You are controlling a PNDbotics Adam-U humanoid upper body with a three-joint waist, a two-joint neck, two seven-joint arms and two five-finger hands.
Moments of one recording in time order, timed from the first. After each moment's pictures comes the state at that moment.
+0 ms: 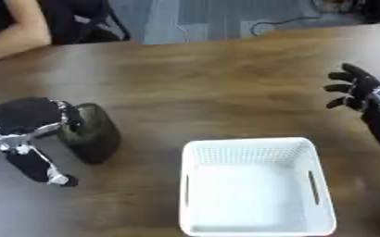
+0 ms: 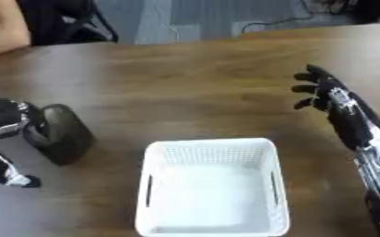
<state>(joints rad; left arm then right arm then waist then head) -0.51 0.83 -0.31 -1.67 -0.80 -0.17 -0.46 -0.33 -0.48 -0.12 -1.57 -0.18 -0.22 0.43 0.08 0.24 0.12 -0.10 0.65</state>
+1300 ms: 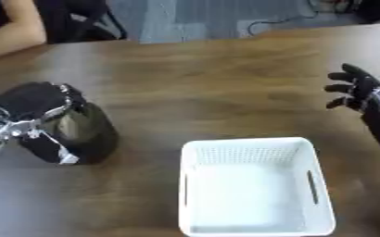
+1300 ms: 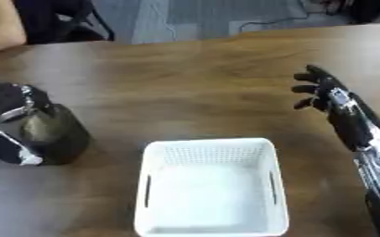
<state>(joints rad) -0.59 0.75 -0.30 -1.57 -0.90 -0.15 -0.39 -0.33 -0.48 -0.12 -1.57 -0.18 -0.22 0.43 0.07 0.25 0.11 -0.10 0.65</state>
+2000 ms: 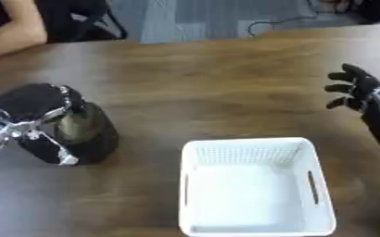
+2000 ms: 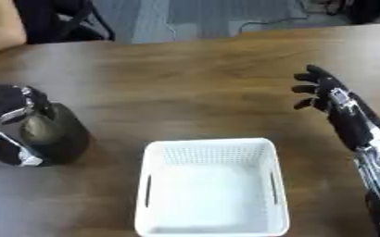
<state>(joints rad) -0.59 0.74 -0.31 -1.55 -0.90 -0.15 -0.38 -0.33 -0.48 -0.12 -1.57 -0.18 -0.22 0.43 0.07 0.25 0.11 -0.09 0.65</state>
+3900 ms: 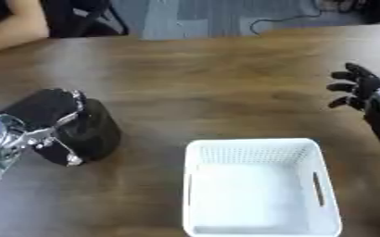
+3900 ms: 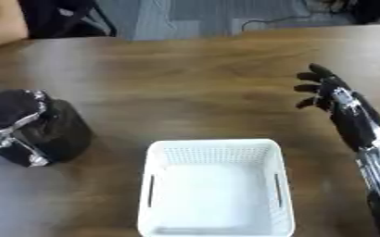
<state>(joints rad) -0.56 0.70 -0.32 -1.56 -0.93 -0.13 -0.28 -0.34 -0.48 -0.12 -1.57 -0.18 -0.22 0.42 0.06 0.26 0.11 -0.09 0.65</state>
